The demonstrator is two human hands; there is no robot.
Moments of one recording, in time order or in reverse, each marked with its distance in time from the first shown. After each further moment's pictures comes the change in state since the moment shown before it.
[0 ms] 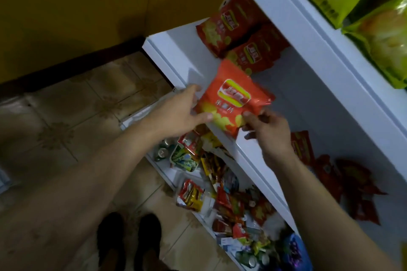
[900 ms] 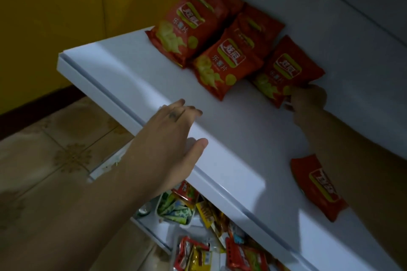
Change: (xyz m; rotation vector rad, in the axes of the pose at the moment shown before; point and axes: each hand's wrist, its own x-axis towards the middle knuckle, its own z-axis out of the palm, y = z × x) left_hand 0.092 -0.019 0.075 0.333 0.151 0.315; right_hand 0.269 0.090 -0.072 0.117 0.487 0.130
